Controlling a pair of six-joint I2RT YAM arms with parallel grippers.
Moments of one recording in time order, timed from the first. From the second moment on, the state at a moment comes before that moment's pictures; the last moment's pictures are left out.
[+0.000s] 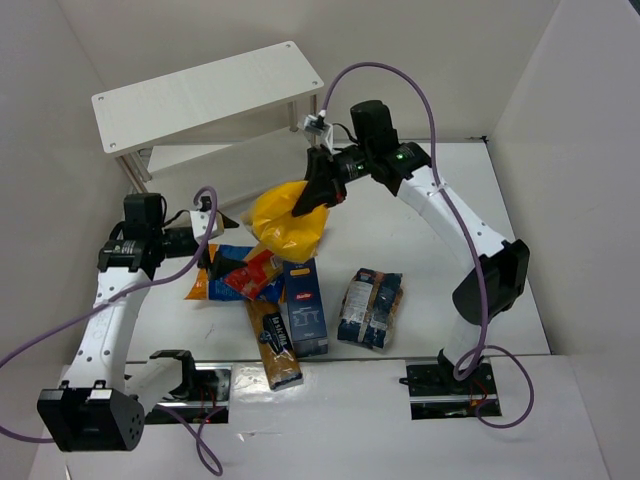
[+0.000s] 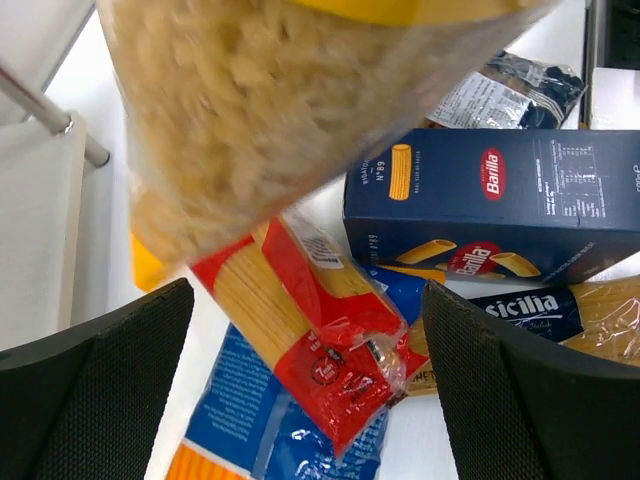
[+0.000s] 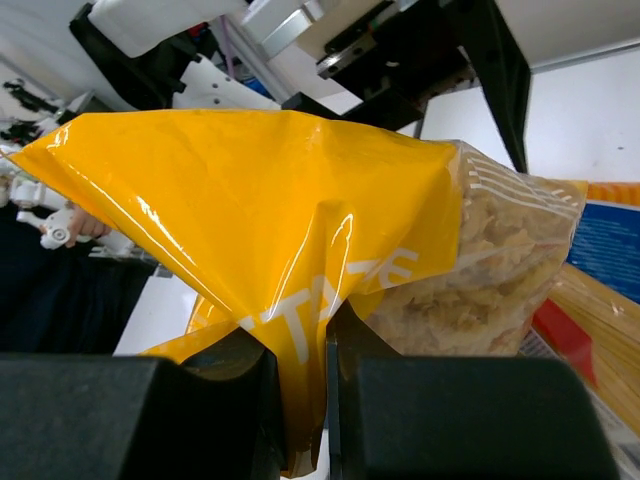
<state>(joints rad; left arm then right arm) 0.05 1.00 0.97 -0.73 1.13 0.89 0.54 1.74 1.81 -0.53 -1.38 0.06</state>
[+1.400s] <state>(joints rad) -0.08 1.12 1.03 -0.83 1.34 1.02 0.64 1.83 1.79 -0.45 -1.43 0.17</state>
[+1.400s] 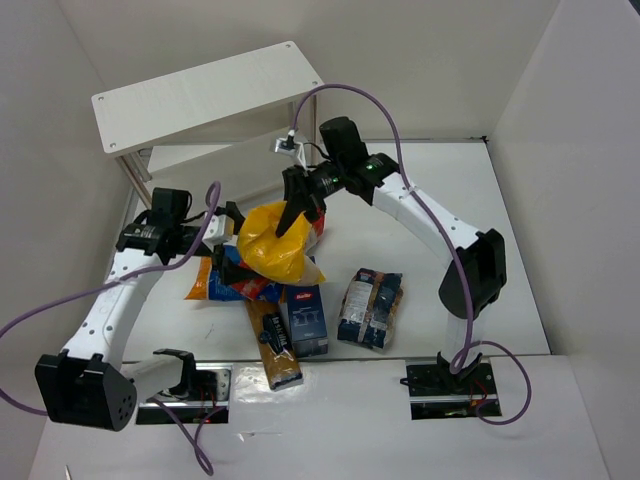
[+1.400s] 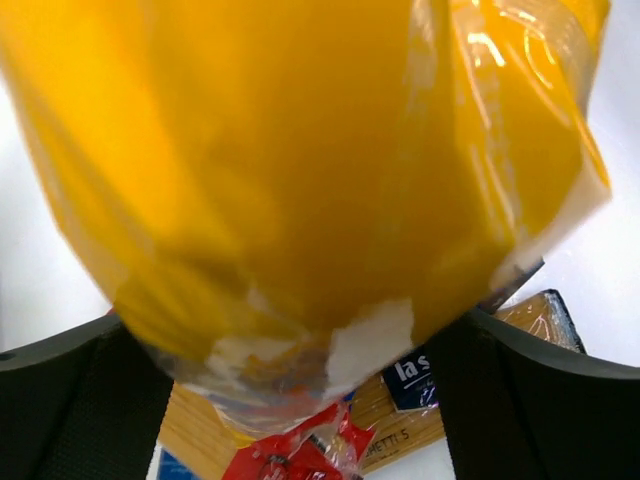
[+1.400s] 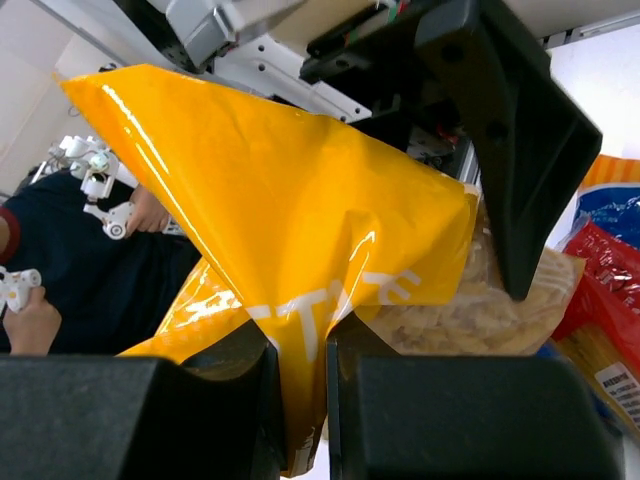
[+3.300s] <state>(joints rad) 0.12 1.01 1.08 -0.33 0.85 0.18 0.41 1.74 1.65 -0.80 -0.57 -0.24</state>
